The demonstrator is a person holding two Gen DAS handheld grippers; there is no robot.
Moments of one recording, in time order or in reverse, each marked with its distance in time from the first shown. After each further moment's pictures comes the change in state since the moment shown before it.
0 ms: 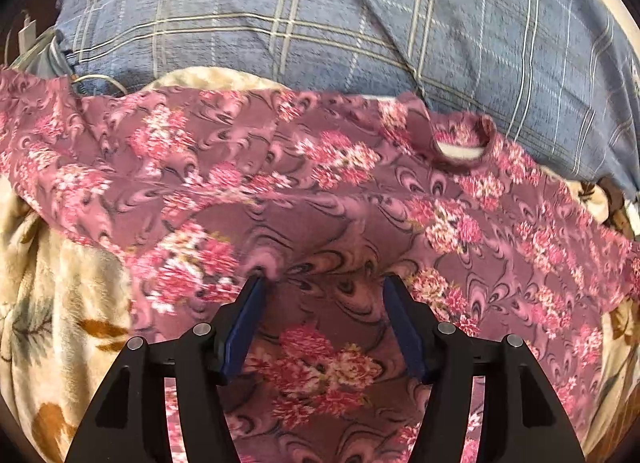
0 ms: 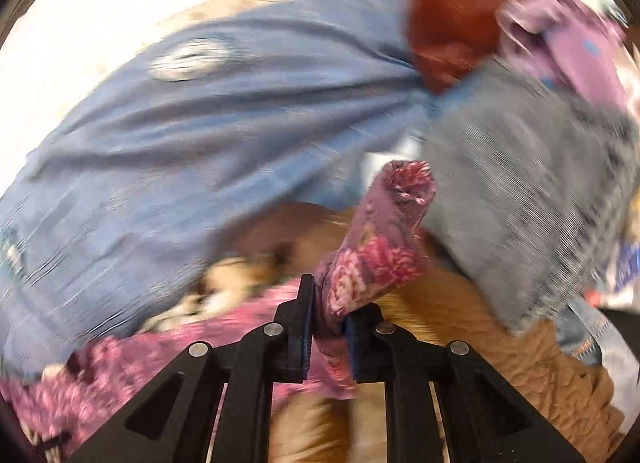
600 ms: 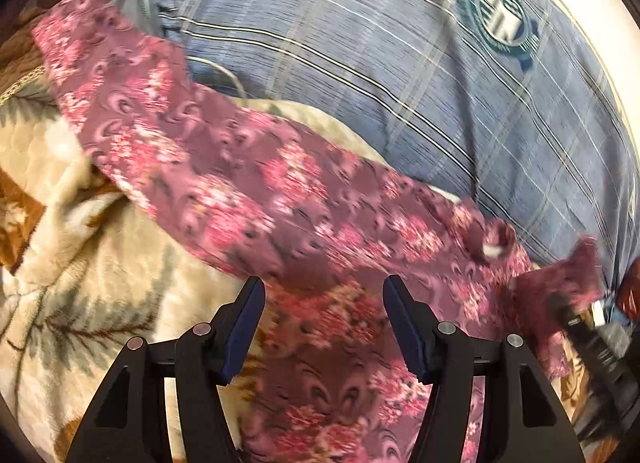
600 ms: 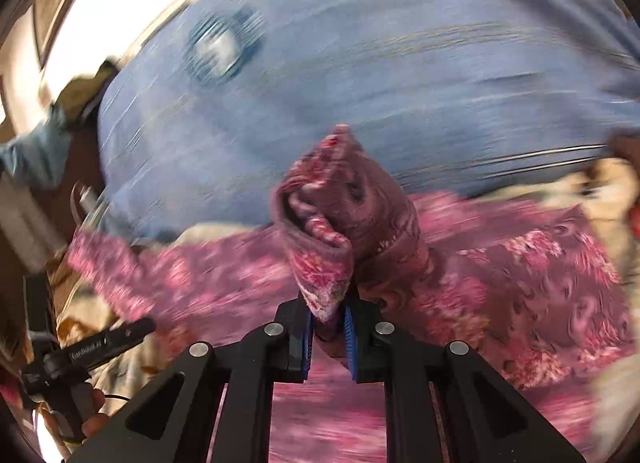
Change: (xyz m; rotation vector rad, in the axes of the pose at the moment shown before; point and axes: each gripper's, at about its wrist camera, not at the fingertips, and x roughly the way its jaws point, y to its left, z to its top) left arm -0.053 0.121 0.005 -0.272 -0.105 -0.095; right arm 0.010 0.353 -0.170 -0.329 0.310 0.514
